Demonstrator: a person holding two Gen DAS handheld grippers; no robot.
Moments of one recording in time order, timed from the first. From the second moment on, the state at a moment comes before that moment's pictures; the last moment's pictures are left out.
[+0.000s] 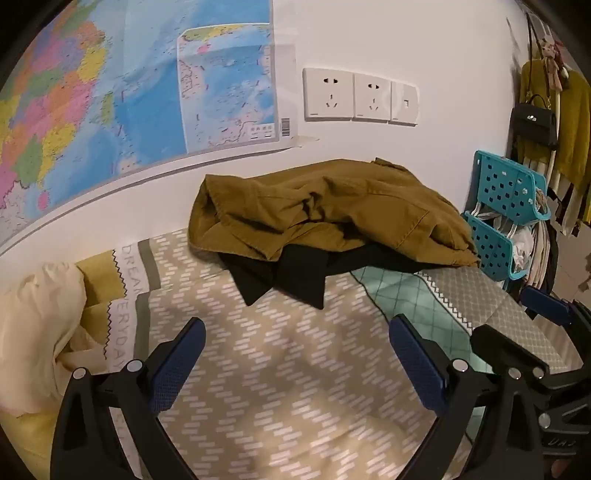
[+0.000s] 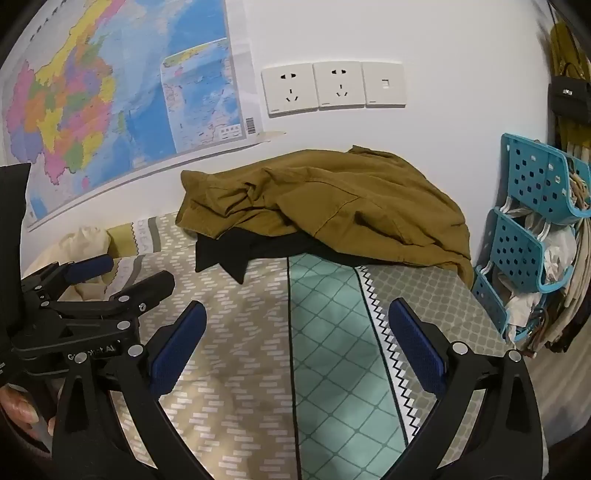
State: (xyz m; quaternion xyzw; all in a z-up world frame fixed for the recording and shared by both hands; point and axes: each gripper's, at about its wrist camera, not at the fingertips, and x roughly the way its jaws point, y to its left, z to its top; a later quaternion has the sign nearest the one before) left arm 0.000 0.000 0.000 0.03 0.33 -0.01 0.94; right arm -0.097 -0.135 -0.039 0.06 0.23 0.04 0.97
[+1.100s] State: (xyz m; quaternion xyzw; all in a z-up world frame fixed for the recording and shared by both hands) left arm 0.012 0.004 -0.003 0.00 0.31 0.00 0.95; right arm -0.084 -0.139 -0.038 0.06 0.23 0.03 0.97
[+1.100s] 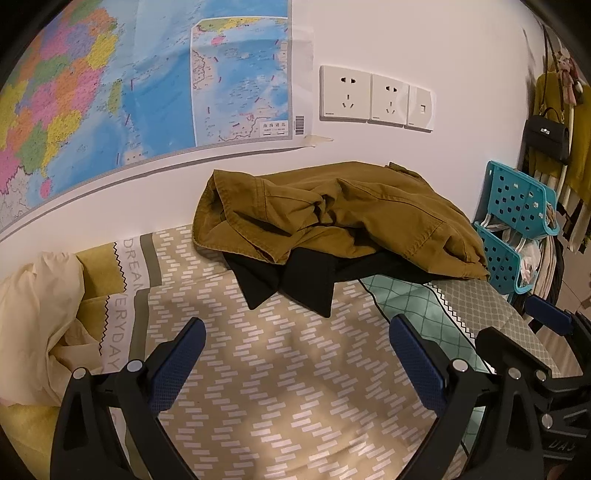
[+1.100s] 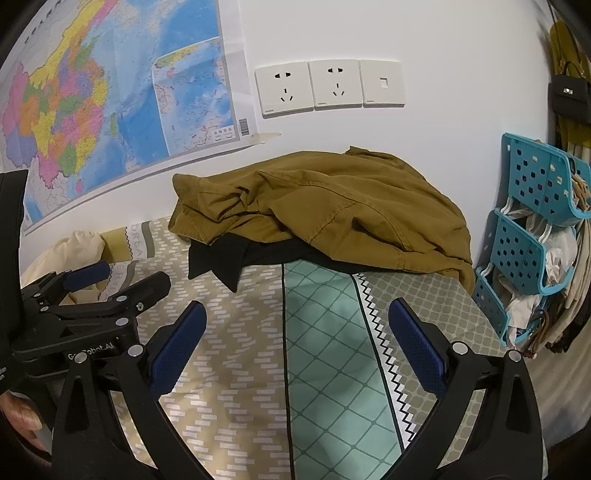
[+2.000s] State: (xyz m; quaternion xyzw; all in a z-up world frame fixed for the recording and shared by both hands) left arm 0.012 0.000 0.000 0.01 0.31 0.00 0.95; right arm -0.084 -0.140 -0.037 0.06 0.23 0.04 0.97
